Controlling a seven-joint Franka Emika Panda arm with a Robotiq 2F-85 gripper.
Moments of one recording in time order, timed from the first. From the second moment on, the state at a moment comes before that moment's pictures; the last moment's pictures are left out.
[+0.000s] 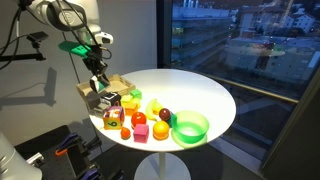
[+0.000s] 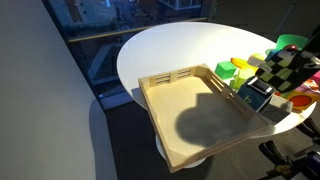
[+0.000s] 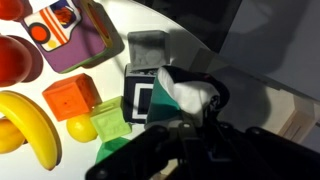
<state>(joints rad) 0.24 -0.40 0.06 -2.60 0.23 2.21 -0.17</state>
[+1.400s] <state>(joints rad) 0.22 -0.18 0.15 -2.46 0.28 2.19 -0.13</state>
